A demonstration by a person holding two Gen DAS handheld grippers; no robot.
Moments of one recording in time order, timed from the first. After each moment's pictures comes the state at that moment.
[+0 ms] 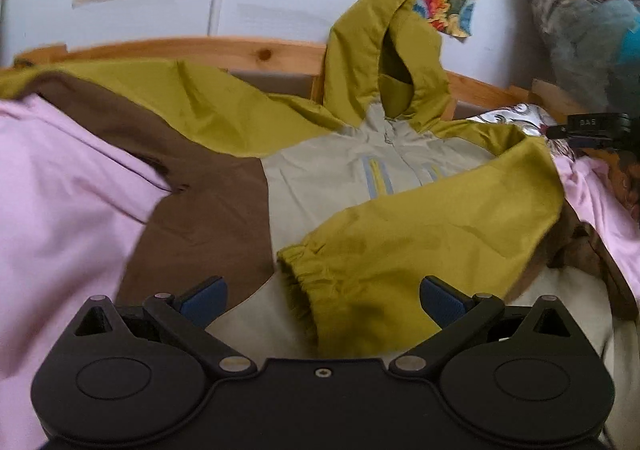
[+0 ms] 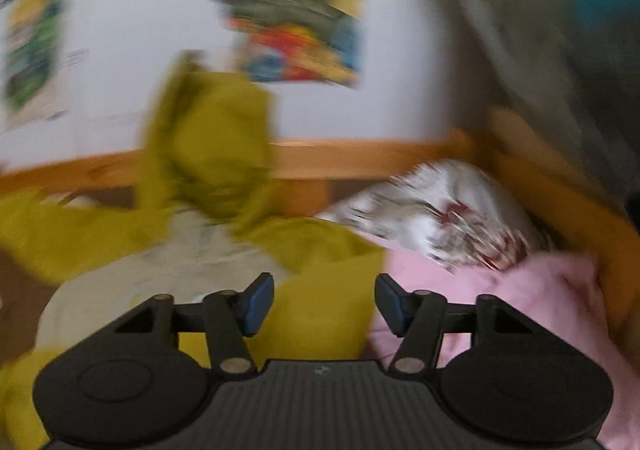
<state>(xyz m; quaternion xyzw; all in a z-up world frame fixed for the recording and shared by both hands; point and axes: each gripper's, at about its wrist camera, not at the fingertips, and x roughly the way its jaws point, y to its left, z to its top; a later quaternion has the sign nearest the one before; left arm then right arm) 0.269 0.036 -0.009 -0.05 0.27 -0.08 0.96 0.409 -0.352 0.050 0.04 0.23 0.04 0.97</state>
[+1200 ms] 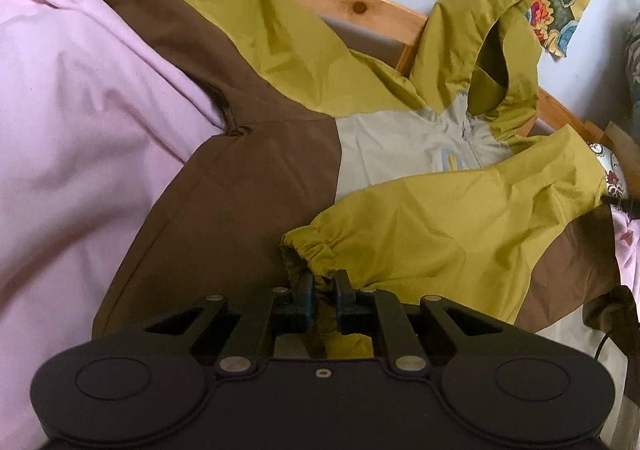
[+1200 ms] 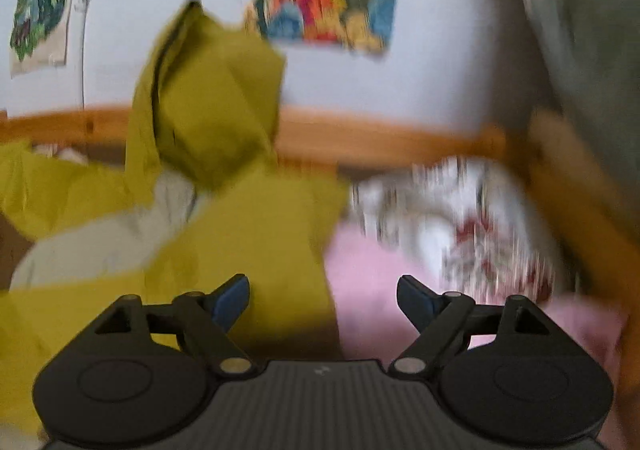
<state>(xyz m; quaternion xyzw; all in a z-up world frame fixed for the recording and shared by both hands) 0.309 0.071 -0.028 -0.15 0.34 -0.01 0.93 0.441 -0.351 0.025 -0.04 0.27 0.09 0.96</state>
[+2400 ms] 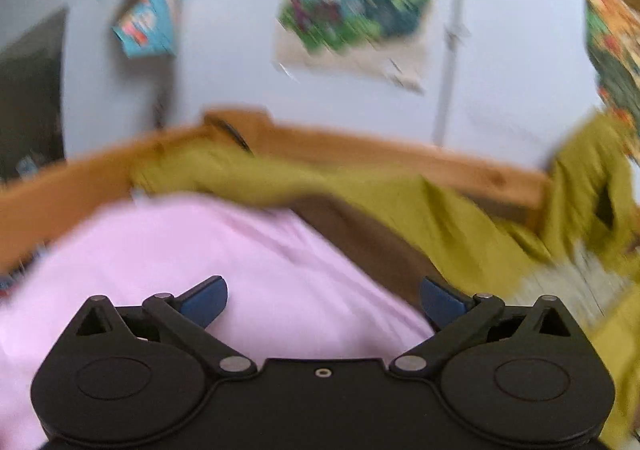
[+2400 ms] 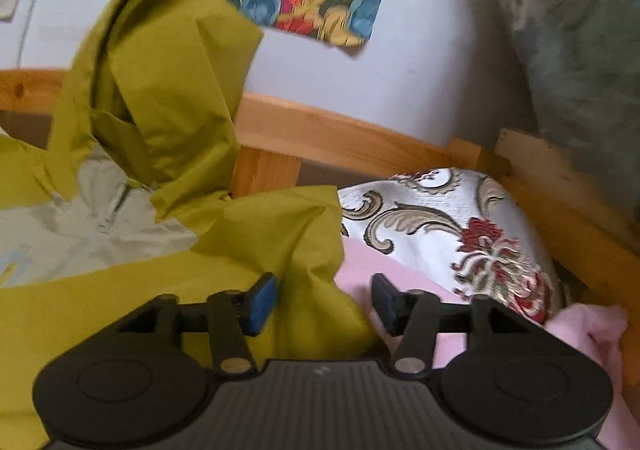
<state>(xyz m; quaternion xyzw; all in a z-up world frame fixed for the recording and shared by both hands) 0.297 0.217 0.082 -0.07 0.18 0.16 0.97 0.466 -0.295 -0.018 -0.09 0.20 -0.04 0.98</state>
